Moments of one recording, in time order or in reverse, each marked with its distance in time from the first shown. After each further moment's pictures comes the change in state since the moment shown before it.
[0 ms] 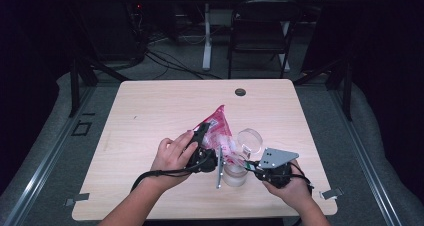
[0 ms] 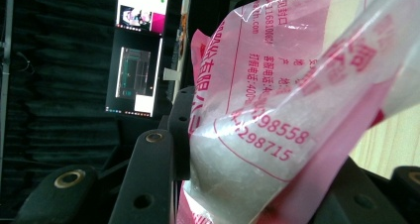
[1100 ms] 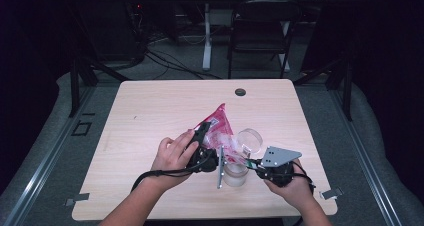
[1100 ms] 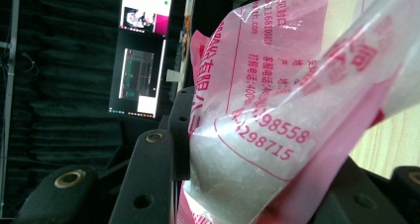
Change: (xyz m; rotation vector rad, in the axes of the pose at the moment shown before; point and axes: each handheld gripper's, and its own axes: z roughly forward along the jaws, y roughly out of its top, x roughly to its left) left arm 0.004 0.004 -0.003 -0.004 0.009 -0.006; right arm -0.003 0.002 -0.005 -0.012 -0.015 0.000
